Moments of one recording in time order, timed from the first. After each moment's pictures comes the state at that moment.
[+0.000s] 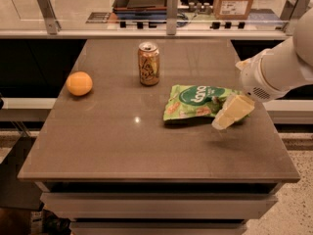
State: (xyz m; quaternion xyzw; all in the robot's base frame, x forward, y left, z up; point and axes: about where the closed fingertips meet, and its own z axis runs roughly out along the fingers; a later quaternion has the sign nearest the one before) arm 0.528 -0.183 0.881 -0.51 0.80 -0.02 0.31
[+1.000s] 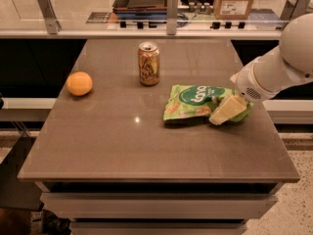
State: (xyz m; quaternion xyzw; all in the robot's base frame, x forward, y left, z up) arm 0.560 -0.196 0.840 -0.48 0.83 0.01 0.28
